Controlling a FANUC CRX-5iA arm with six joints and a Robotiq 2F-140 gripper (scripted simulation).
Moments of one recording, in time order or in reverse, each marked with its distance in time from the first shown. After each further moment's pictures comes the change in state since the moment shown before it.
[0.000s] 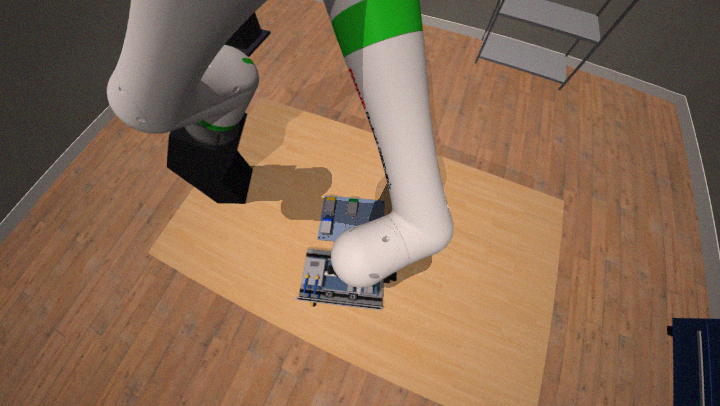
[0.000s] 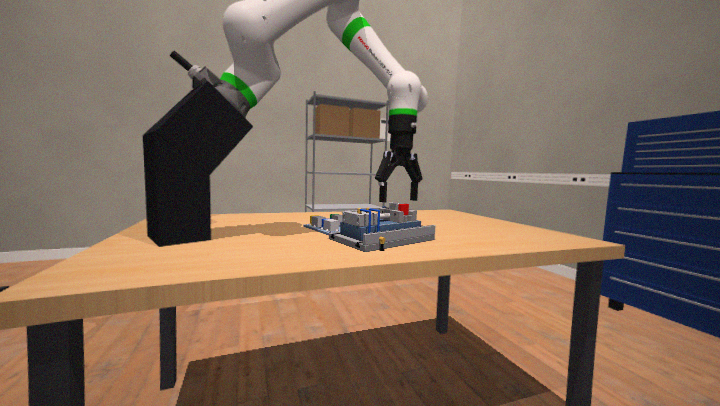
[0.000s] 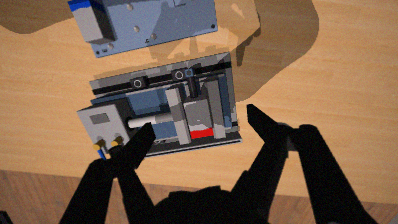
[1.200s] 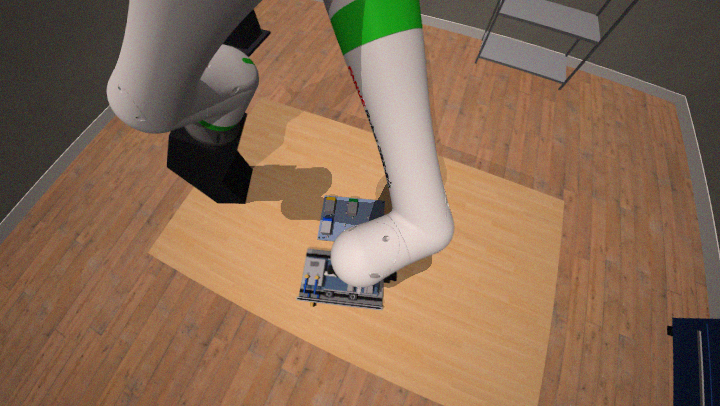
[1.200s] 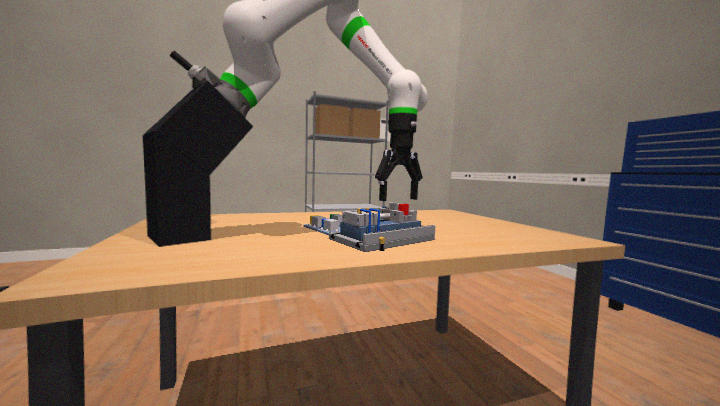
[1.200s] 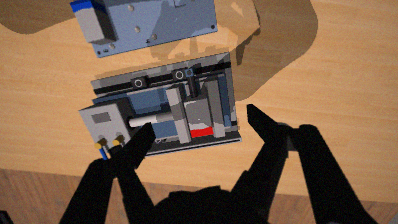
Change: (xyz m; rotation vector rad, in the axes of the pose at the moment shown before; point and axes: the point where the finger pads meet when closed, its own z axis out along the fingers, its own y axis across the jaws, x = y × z) arm 0.000 0.000 -0.004 0.000 0.000 0.000
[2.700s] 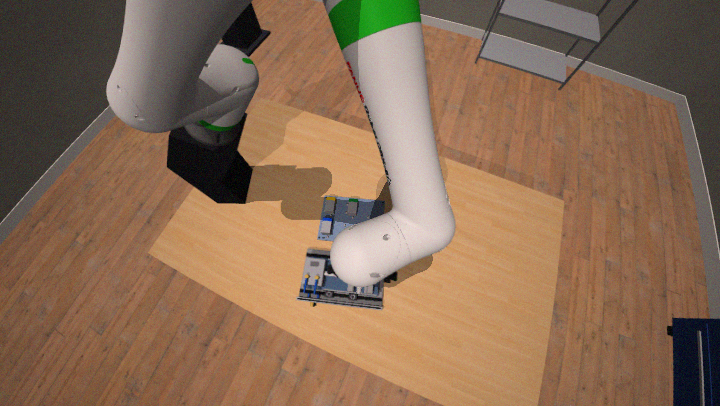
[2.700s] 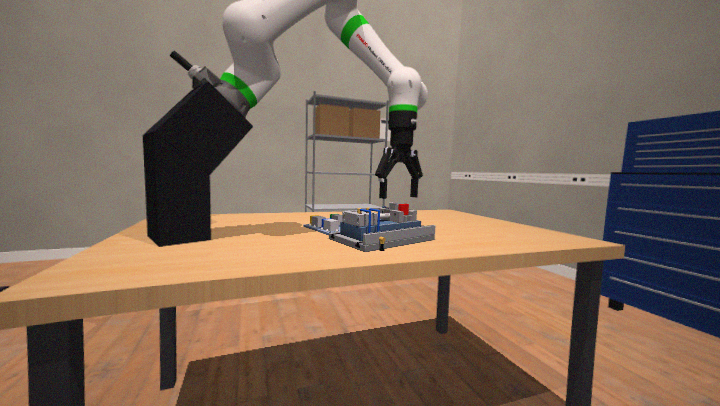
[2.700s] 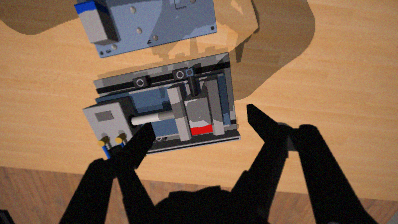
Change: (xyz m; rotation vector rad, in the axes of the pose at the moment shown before) arm 0.000 0.000 -0.008 0.000 0.000 0.000
